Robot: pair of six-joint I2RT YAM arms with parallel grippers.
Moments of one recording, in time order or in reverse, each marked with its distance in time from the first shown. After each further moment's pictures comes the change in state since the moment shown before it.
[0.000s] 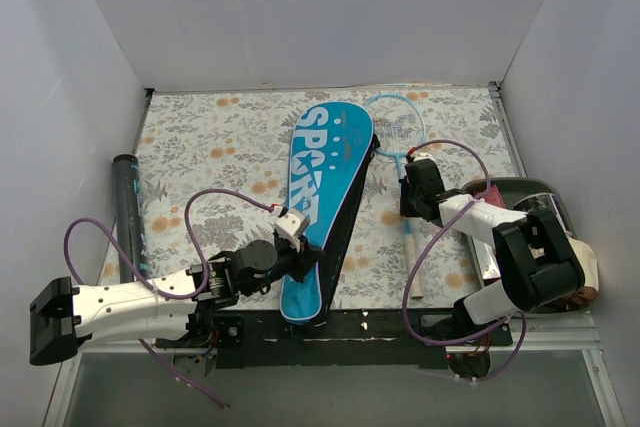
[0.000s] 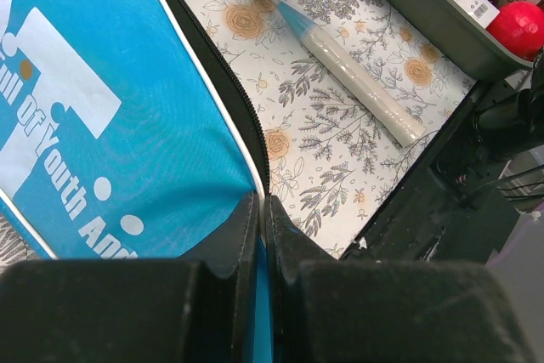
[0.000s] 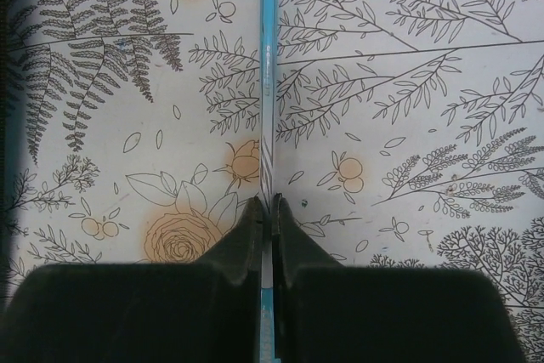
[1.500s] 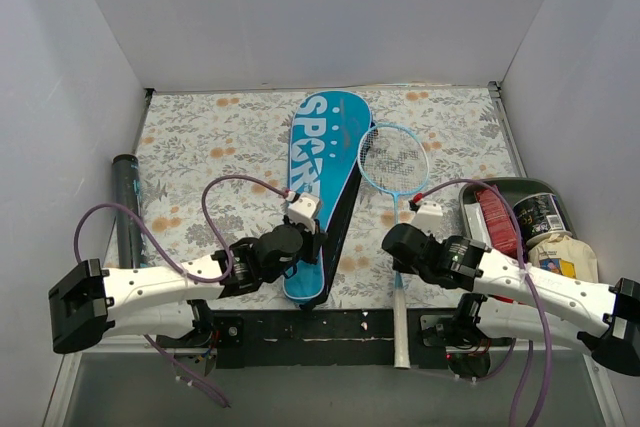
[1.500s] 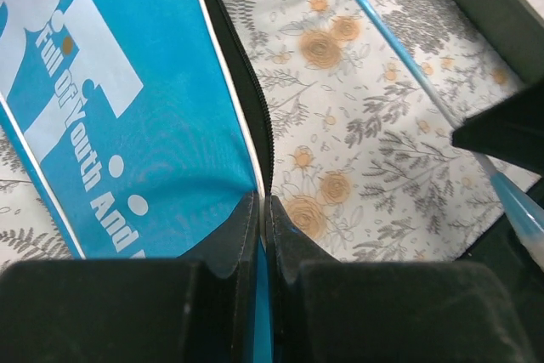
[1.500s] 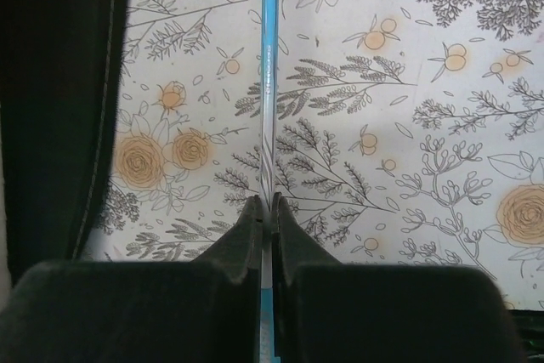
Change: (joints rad) left arm 0.032 0.227 0.125 0.013 -0.138 0.003; right arm 0.678 -0.579 -0.037 -0.692 0.365 0.724
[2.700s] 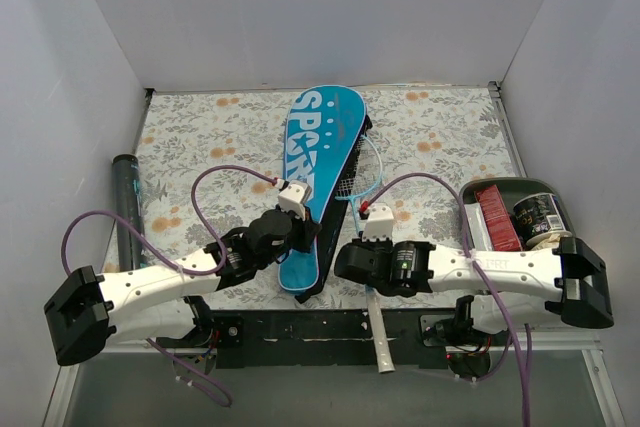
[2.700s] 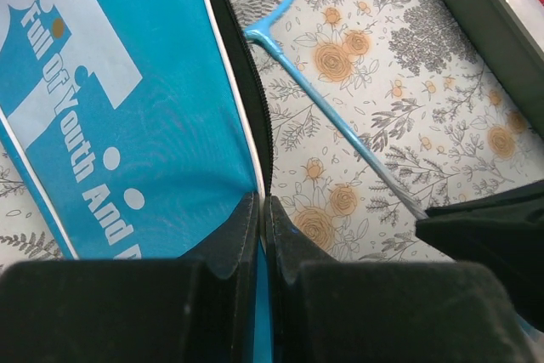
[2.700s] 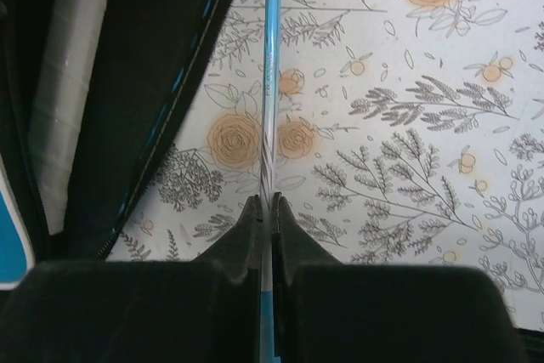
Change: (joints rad) left arm 0.164 -0.009 0.001 -0.014 0.141 -0.025; right arm 0.322 0.319 0.212 -0.029 0.183 0.095
